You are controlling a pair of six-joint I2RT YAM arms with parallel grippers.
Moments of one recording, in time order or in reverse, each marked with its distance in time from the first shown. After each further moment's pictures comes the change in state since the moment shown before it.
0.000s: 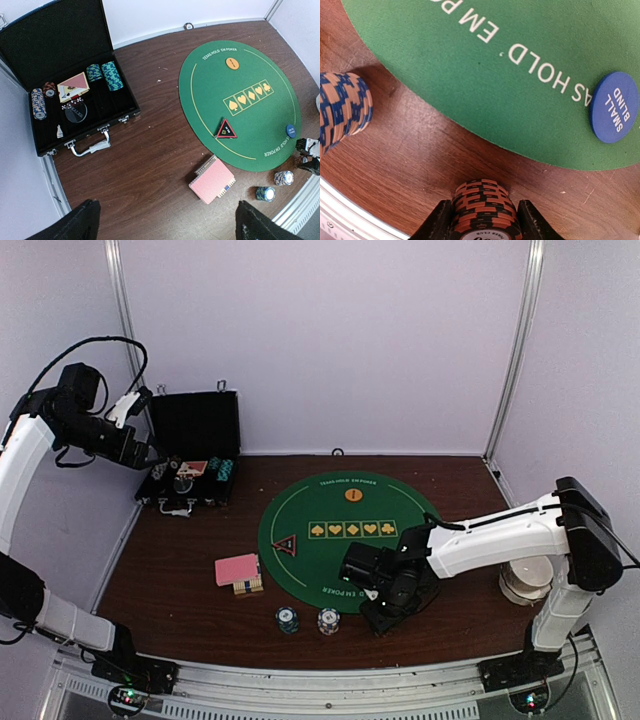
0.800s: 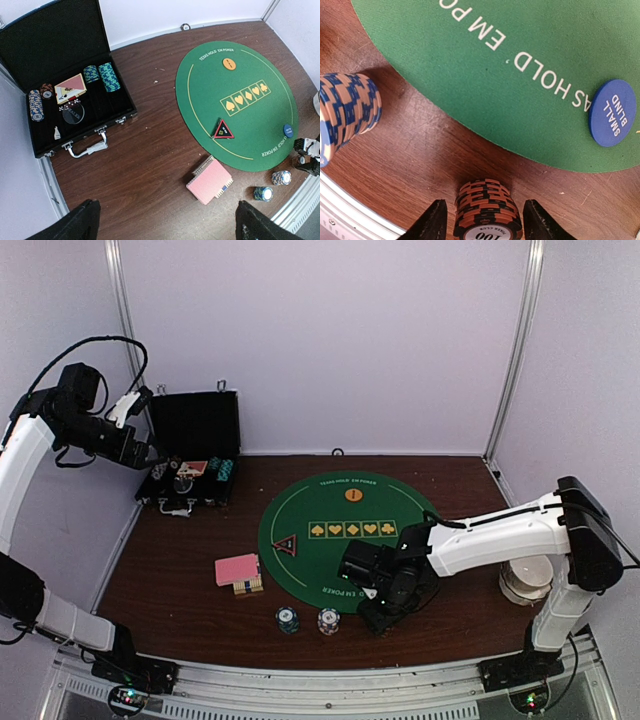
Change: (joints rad) left arm 0.000 0.000 0.000 -0.001 0.015 0.001; right arm 0.000 -0.003 0.016 -0.008 -0.002 -0.020
